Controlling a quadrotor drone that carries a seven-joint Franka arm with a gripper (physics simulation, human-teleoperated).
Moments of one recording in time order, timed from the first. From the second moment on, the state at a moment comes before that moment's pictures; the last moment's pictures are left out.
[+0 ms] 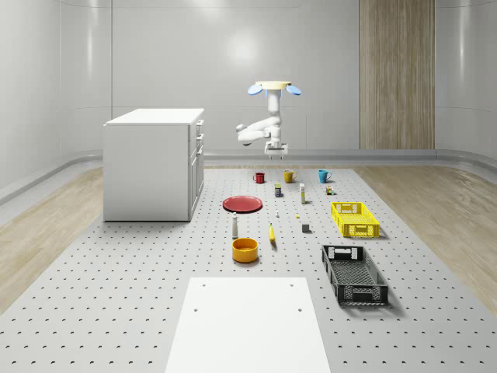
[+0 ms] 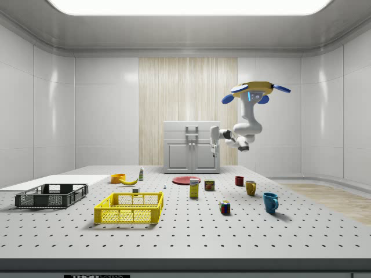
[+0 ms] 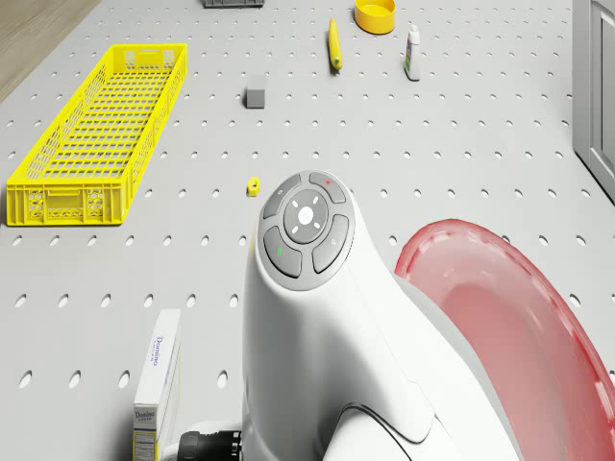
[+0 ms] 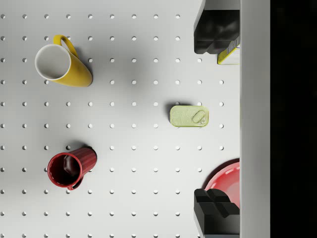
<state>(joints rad) -1.09 -1.20 1.30 -2.89 -1.92 1.28 1.62</state>
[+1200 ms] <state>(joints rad) -1.12 -1.30 1.33 -2.88 -1.87 1.37 1.64</state>
